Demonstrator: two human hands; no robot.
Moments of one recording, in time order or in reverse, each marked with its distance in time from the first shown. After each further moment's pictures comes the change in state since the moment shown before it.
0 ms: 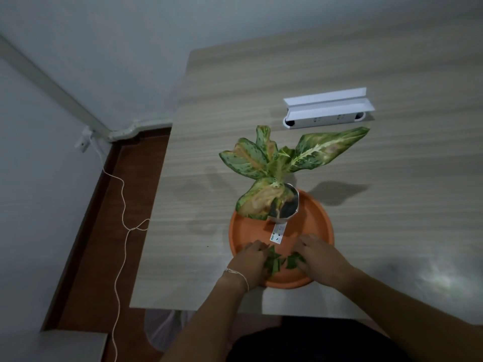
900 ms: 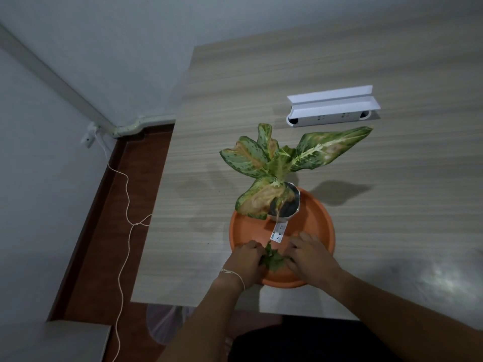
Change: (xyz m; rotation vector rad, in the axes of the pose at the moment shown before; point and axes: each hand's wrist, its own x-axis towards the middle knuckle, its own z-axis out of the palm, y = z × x) left_hand -0.003 -0.004 0.001 -0.031 0.082 -0.052; right_hand 0.009 -0.014 0.010 -0.190 0.139 -0.114
